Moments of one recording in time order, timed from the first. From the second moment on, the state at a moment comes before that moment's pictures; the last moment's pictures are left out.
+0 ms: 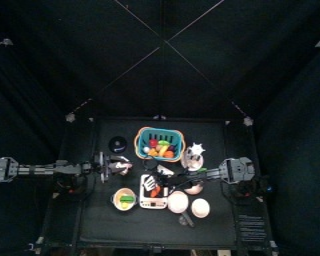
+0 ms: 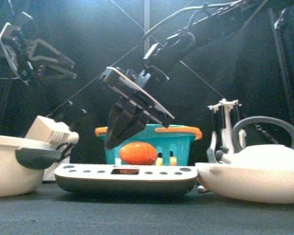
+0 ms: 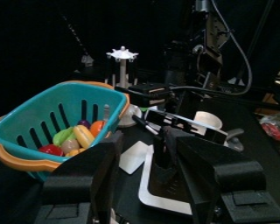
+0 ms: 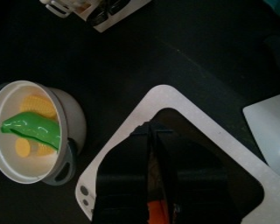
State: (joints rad) left arm 0.15 -0.81 1.30 -0.11 -0.46 0.02; right arm 0.08 0.33 0.19 -0.51 0.42 1.42
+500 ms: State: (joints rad) left arm 0.15 -0.81 1.30 -0.11 -0.46 0.02; right arm 0.16 0.14 0.36 -0.51 0.46 1.42
